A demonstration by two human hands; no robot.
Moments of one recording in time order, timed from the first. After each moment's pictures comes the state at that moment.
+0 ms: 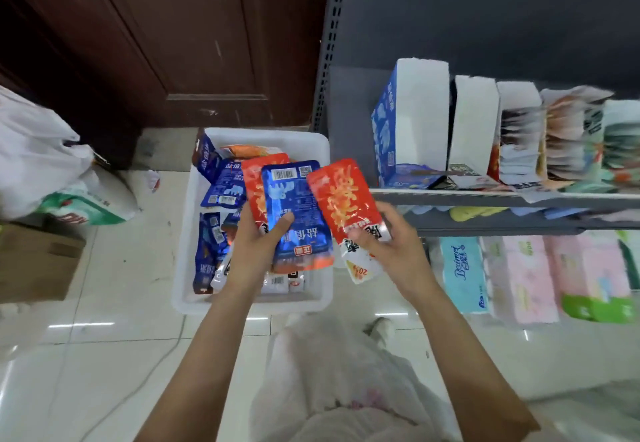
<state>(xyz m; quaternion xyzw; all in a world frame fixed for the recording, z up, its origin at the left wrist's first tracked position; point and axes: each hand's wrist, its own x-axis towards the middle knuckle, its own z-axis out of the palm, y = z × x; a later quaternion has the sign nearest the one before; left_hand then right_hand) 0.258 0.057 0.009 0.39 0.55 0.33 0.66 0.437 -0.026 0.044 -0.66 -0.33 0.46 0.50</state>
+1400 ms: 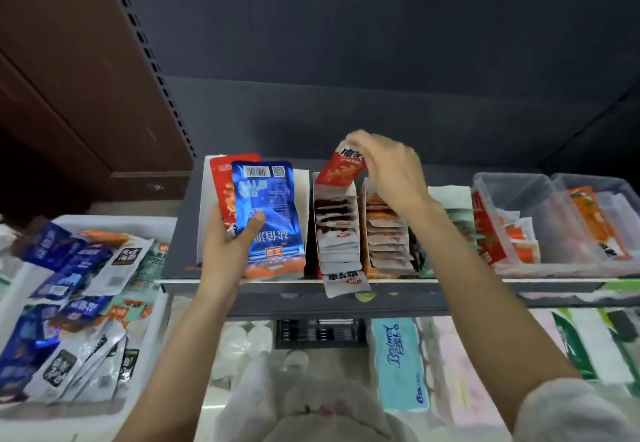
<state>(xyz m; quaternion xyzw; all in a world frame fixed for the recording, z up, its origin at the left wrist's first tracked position) 0.571 0.041 0.096 0.43 0.53 0.43 0.59 0.815 0.056 0.127 -0.68 -0.69 -0.06 0.24</state>
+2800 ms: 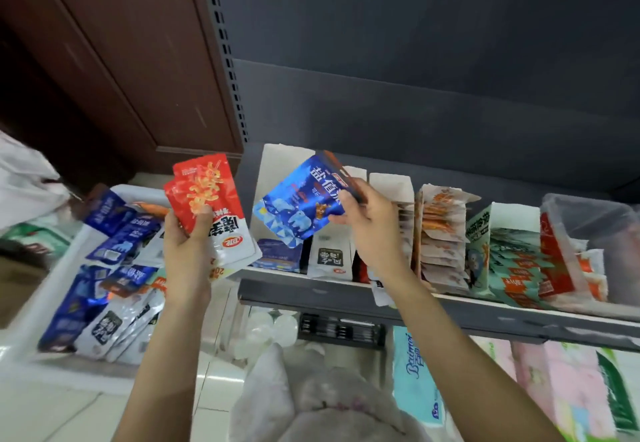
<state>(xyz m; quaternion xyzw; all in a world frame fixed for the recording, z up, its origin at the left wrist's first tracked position) 0.477 0.063 0.075 0.30 0.60 0.55 0.50 0.687 0.039 0.096 -0.62 -0.50 0.35 0.50</state>
